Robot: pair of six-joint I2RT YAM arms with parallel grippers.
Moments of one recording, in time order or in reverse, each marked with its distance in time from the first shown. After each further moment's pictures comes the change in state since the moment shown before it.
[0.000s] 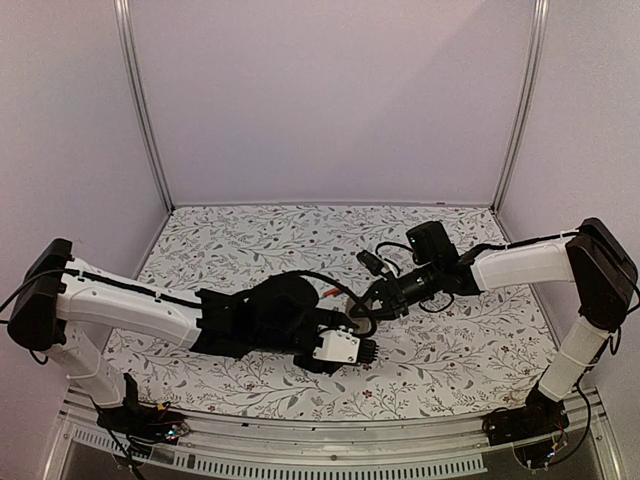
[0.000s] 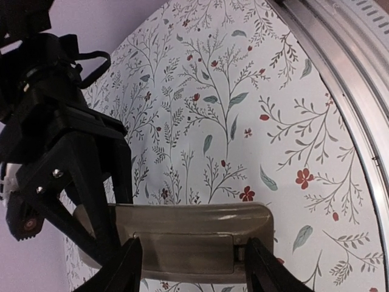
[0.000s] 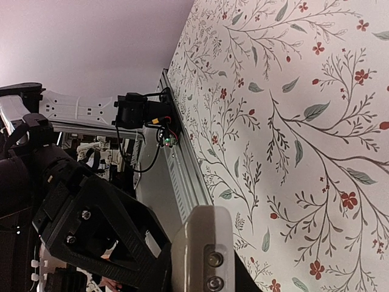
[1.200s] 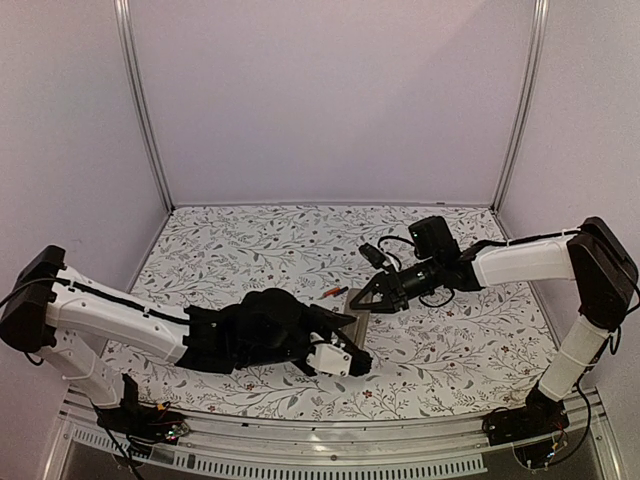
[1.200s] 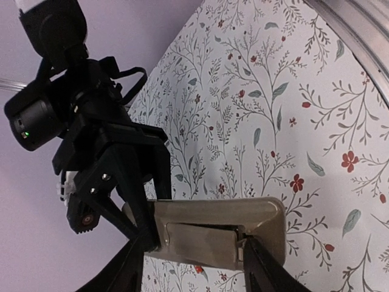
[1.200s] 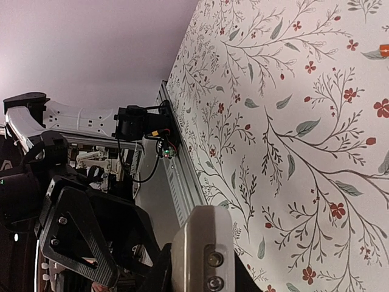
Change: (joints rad) left arm -0.051 -0.061 -0.124 0.220 -0.184 0.214; right arm -0.015 0.000 0.020 0.005 0.018 0.003
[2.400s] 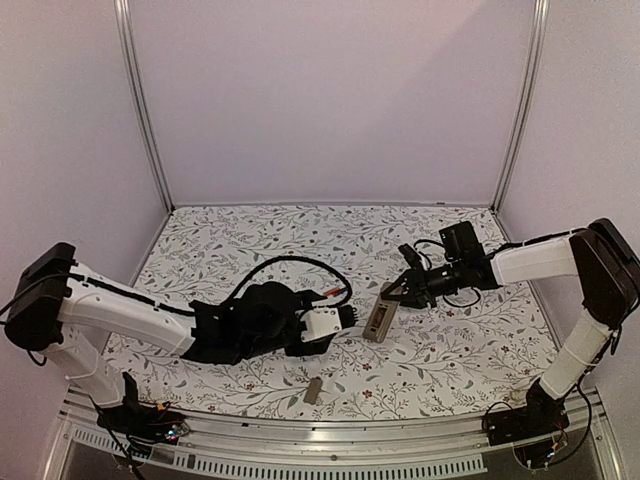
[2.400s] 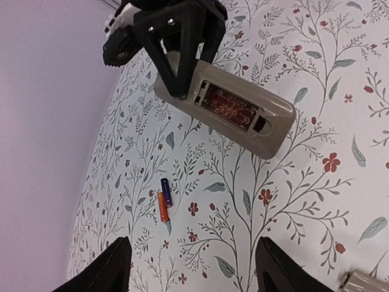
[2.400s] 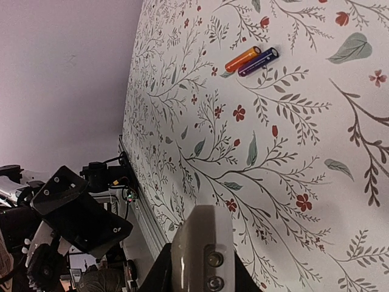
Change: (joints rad) left arm 0.092 0.061 -0.051 0.060 -0.129 -0.360; right arm -0.205 -0.008 -0.101 -0.015 0.124 0.019
